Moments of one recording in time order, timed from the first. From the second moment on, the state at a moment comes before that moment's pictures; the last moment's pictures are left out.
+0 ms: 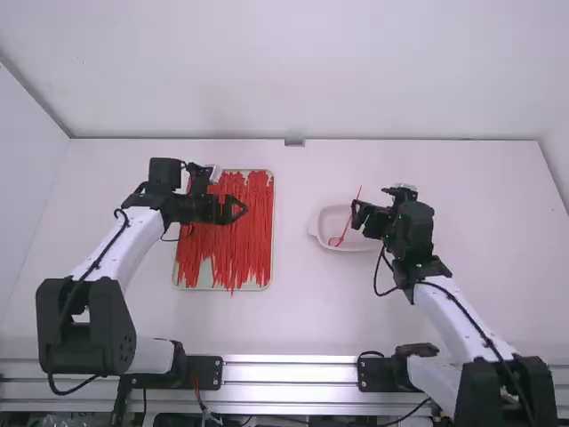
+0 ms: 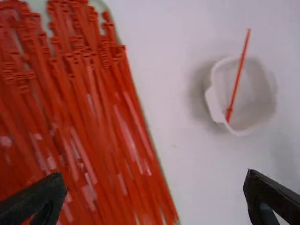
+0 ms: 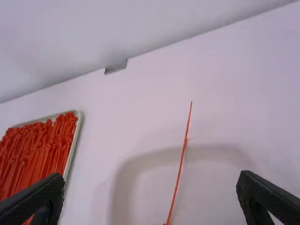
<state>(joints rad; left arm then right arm) 0.04 1.49 1.00 -0.52 0.63 0.02 0.13 1.16 0.50 0.16 -0.16 0.37</state>
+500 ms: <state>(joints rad) 0.04 1.39 1.00 -0.58 0.54 0.00 0.14 0.96 0.50 0.02 -0.14 0.36</state>
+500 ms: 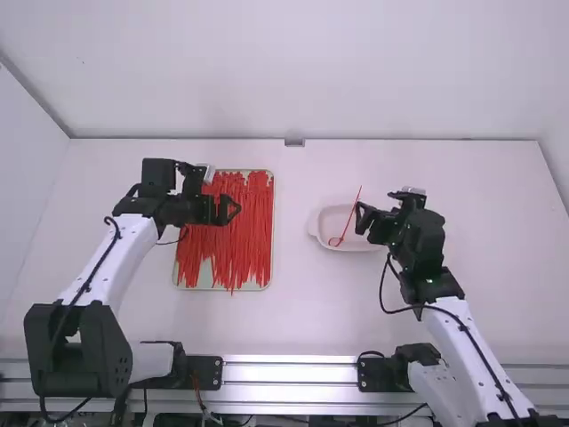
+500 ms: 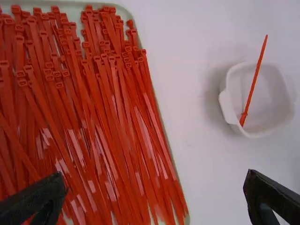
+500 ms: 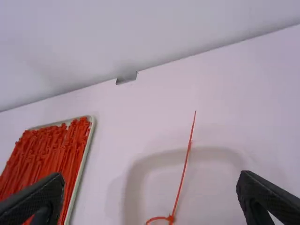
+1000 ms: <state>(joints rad) 0.04 1.39 1.00 -0.61 0.54 -0.01 0.18 0.99 0.50 0.01 -0.12 0.36</state>
